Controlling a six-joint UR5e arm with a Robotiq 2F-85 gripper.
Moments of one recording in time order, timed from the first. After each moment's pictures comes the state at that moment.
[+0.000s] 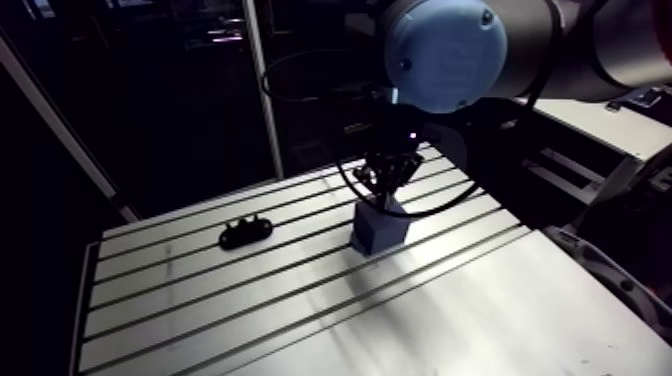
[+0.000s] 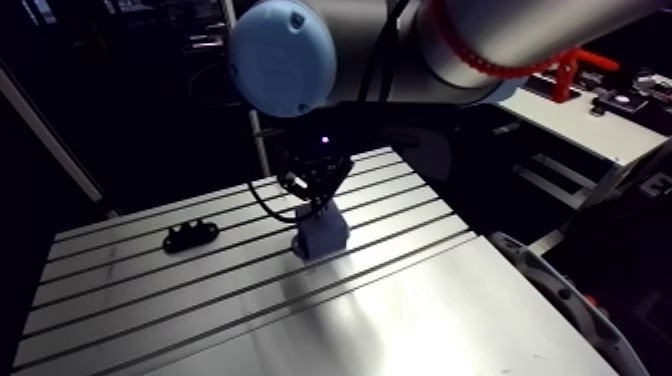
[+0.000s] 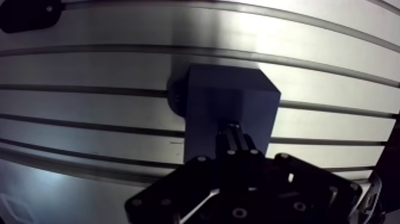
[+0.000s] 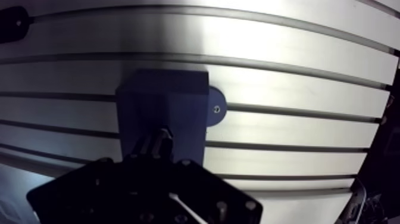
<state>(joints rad) -0.44 -1.28 1.89 -2.09 -1.59 -2.09</state>
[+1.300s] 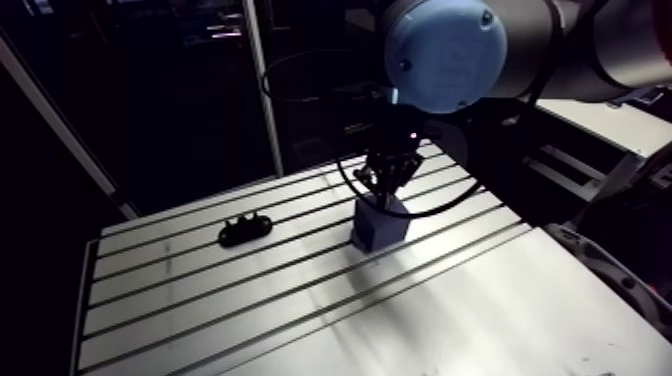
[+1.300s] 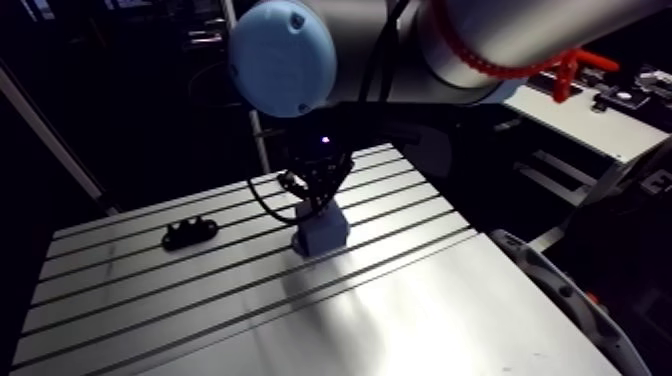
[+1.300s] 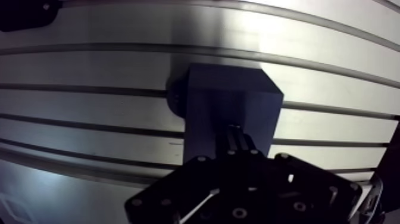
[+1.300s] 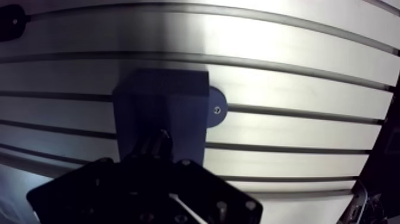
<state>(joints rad) -0.44 -1.27 1.89 -2.09 -1.59 -2.09</state>
